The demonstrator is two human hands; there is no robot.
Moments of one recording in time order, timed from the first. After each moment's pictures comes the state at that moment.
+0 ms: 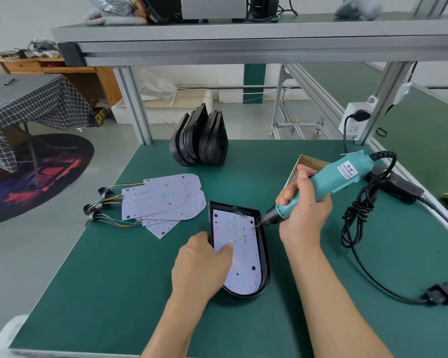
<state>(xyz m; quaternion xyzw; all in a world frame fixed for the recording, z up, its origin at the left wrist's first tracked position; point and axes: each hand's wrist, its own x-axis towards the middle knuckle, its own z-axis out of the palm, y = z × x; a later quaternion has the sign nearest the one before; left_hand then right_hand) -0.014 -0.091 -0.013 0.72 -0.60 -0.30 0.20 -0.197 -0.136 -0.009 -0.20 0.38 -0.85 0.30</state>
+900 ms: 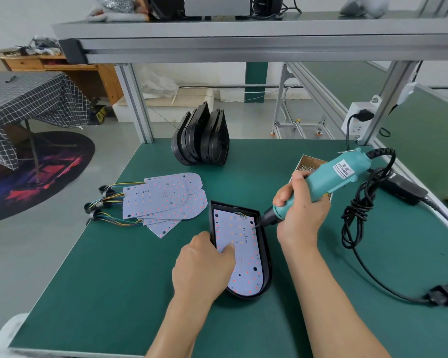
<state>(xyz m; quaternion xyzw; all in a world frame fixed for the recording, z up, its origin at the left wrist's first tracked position) -0.017 -0.086 -0.004 0.72 -0.60 -0.28 0.17 -0.182 -0.131 0.002 -0.23 0.40 -0.84 0.28</state>
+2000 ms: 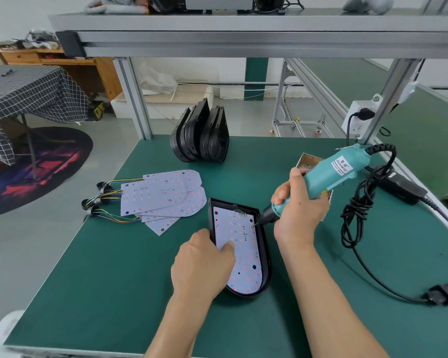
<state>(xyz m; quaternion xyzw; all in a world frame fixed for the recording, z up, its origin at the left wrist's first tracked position) -0.018 -0.087 -0.004 0.73 -0.60 -0.28 0.17 -0.175 -0.134 0.006 -0.22 0.42 -0.84 0.27</state>
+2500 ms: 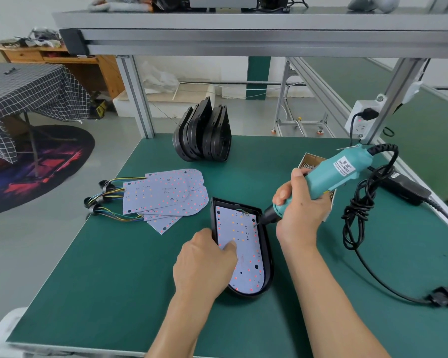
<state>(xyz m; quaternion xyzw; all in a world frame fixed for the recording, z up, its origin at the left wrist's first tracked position) -0.018 -0.087 -0.005 0.73 -0.60 -0.28 0.17 -0.174 -0.133 0.006 -0.23 0.42 -0.83 0.27</state>
